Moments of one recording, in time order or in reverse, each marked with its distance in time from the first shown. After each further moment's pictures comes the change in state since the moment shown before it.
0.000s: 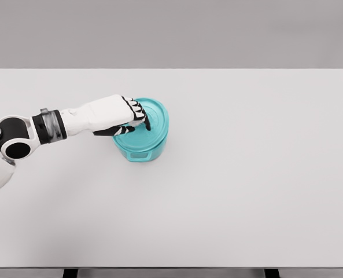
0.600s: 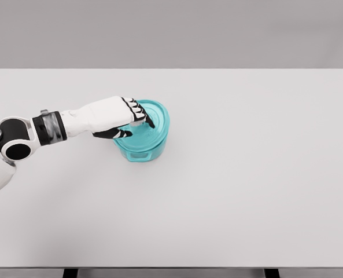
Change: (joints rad) left arm 0.006 0.000 0.000 0.000 -0.003 0.000 -0.001; right arm 0.000 0.000 0.000 0.000 0.000 0.000 0.000
